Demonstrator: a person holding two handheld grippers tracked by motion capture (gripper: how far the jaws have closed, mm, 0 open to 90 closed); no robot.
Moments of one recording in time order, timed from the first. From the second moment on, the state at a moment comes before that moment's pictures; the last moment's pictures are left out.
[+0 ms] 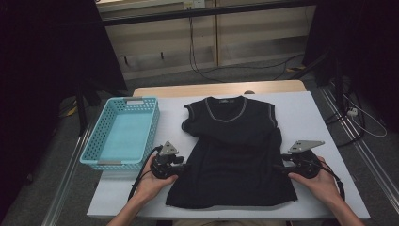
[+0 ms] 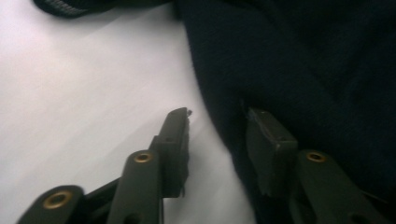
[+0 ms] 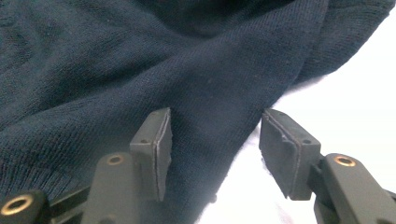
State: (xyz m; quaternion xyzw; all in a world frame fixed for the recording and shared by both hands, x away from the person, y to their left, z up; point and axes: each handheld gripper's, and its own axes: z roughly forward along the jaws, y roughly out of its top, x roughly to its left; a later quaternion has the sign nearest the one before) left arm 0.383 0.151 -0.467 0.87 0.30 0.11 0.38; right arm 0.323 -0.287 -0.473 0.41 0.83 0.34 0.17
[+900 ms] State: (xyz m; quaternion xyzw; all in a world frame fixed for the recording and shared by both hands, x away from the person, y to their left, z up) left arm 0.347 0.171 -0.461 0.88 0.30 0.12 0.34; right arm 0.263 -0.325 -0.464 0.44 0.81 0.34 0.19
